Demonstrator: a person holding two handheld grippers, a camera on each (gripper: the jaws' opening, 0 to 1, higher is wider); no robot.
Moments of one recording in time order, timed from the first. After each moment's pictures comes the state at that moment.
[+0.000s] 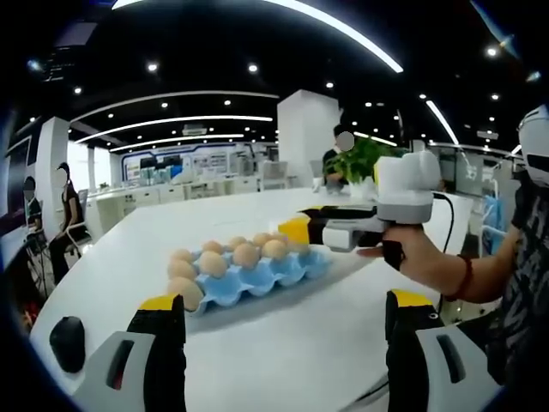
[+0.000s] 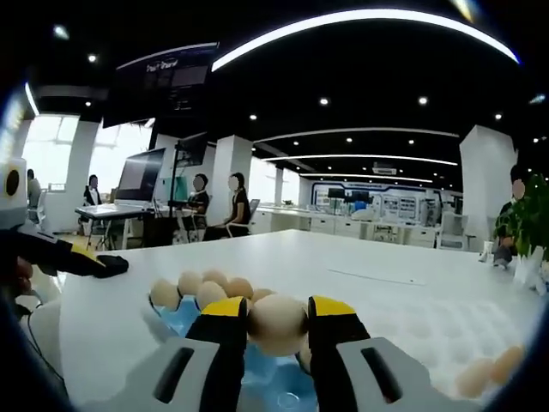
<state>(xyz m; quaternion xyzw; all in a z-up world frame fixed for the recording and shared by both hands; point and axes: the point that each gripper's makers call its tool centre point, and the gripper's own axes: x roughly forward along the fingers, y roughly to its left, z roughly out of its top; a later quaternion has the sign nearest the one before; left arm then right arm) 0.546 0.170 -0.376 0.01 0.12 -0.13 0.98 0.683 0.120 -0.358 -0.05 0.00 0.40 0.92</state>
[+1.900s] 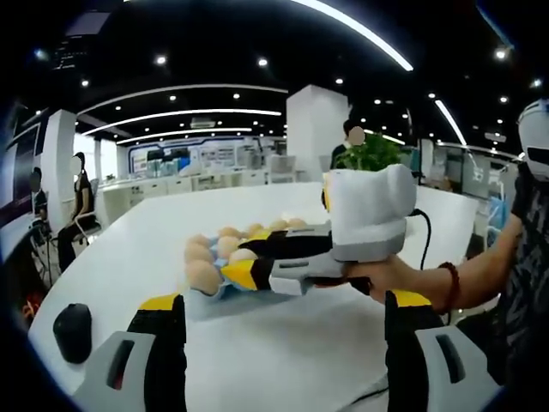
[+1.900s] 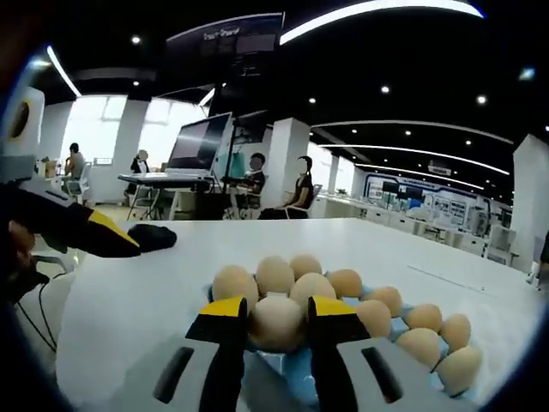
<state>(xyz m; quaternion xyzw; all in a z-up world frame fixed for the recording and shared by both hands) 0.545 0.195 -0.389 0.01 0.13 -0.11 0.98 0.648 0.230 -0.406 -0.11 0.02 0.51 0.85</state>
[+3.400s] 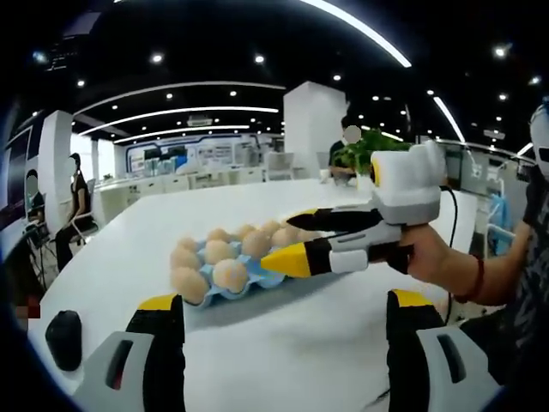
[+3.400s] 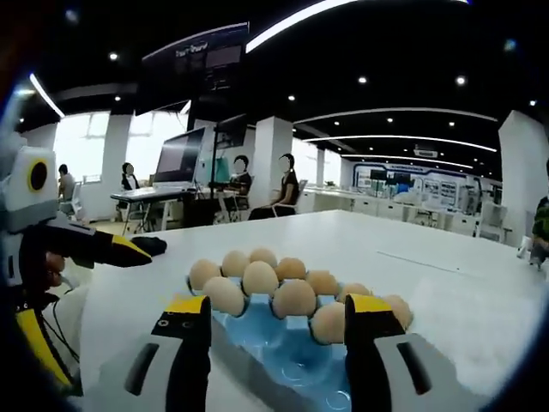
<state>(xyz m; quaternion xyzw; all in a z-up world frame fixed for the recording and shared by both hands) 0.563 0.177 -0.390 0.01 0.14 -0.12 0.98 0.663 0.150 -0.388 -0.07 0.05 0.49 0.87</state>
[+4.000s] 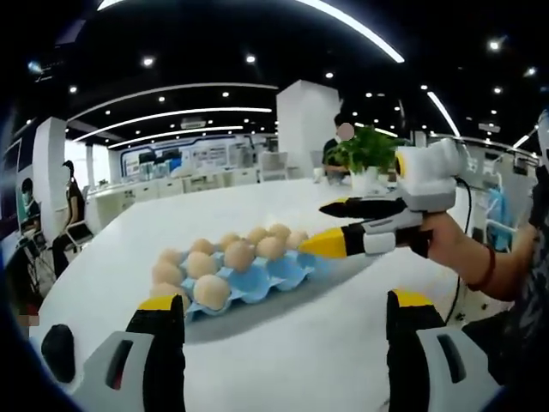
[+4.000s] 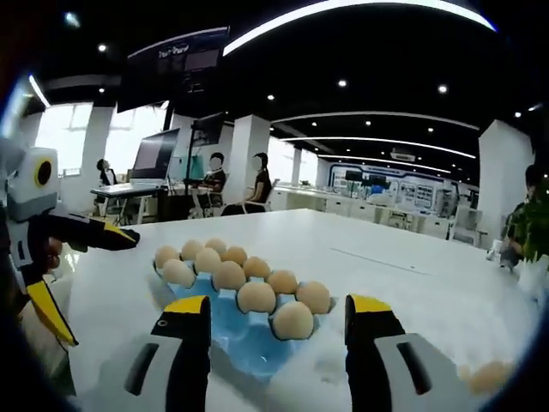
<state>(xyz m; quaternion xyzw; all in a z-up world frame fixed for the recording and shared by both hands) 0.578 0.148 -0.387 0.02 0.14 -0.13 0.98 0.686 0.067 -0.376 -0.09 0.04 0.43 0.90</state>
